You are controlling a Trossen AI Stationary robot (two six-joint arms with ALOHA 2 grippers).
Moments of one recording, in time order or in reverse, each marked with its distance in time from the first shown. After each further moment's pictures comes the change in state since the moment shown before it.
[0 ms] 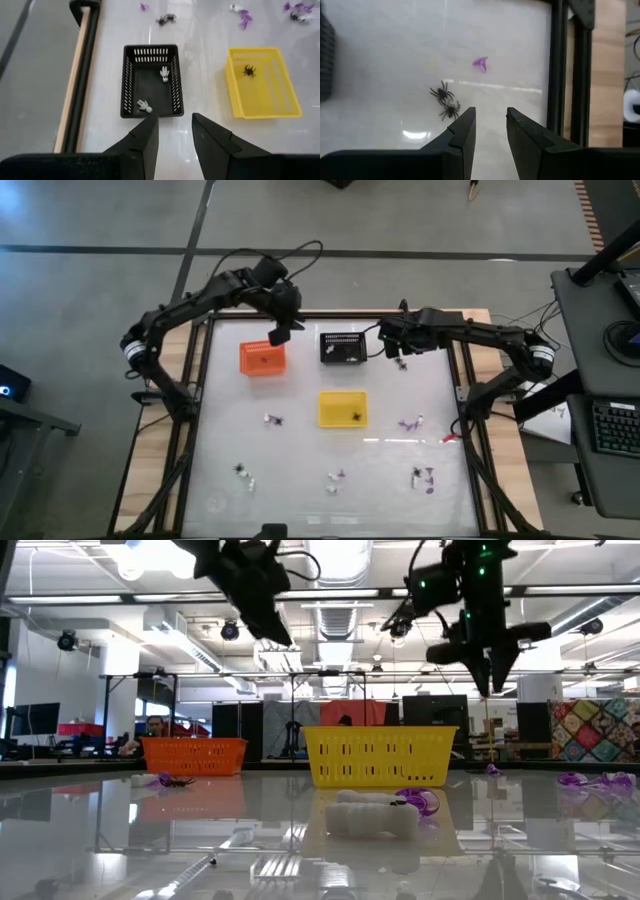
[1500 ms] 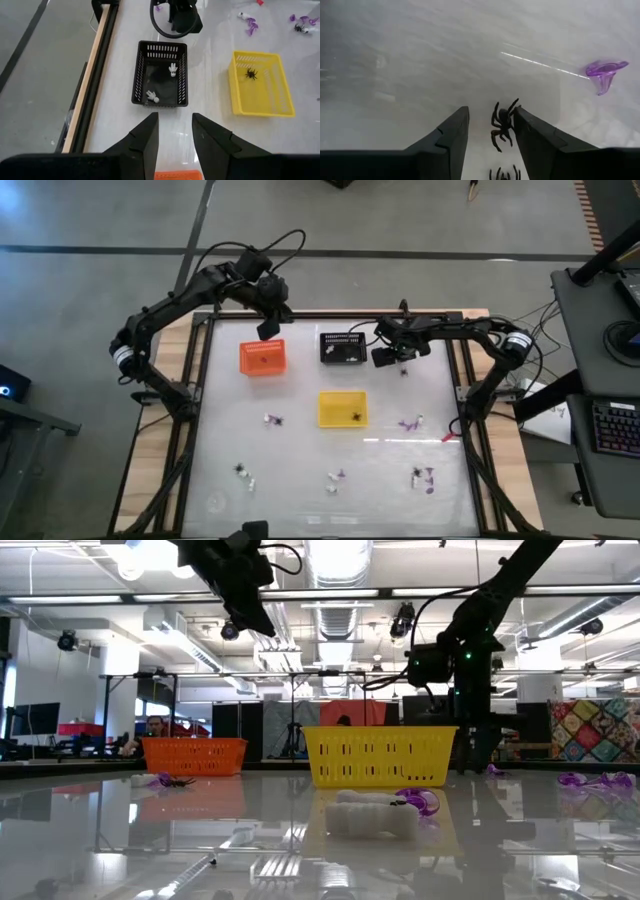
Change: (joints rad) left arm 0.057 -0.074 -0.005 -0.061 -0.002 -0.038; right arm -0.182 0.242 -0.280 0.597 -0.301 -0.327
